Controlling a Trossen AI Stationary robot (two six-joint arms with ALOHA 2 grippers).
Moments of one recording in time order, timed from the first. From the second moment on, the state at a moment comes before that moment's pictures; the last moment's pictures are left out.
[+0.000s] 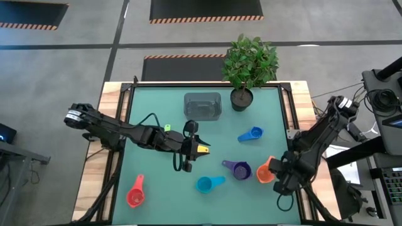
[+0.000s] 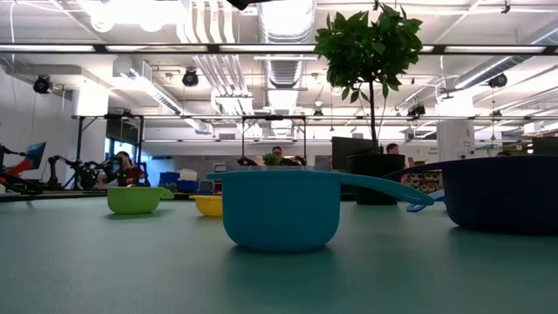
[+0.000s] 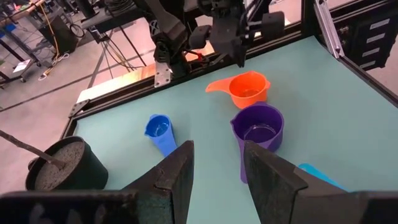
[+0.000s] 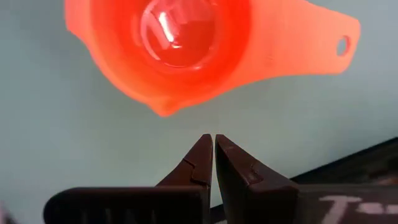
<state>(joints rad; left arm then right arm) -0.26 1.49 1.15 -0.07 -0.25 0.23 0.92 1.29 0.78 -1.00 -0.03 1.36</state>
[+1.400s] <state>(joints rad) -0.26 1.58 1.15 0.07 -0.18 0.17 0.53 1.30 0.79 -0.75 0.34 0.51</state>
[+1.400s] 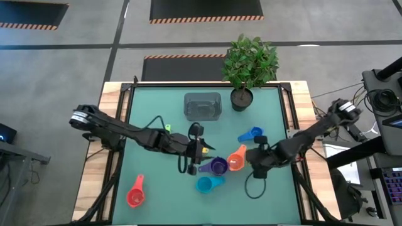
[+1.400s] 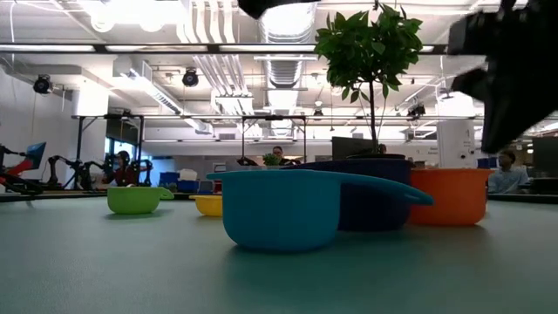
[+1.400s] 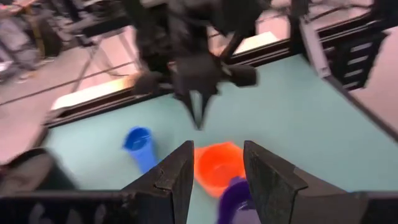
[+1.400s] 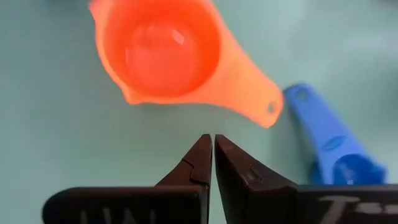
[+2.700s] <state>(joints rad) -0.04 2.26 1.82 -0.39 0.10 -0.04 0.61 0.82 0.67 -0.23 0.55 -0.07</state>
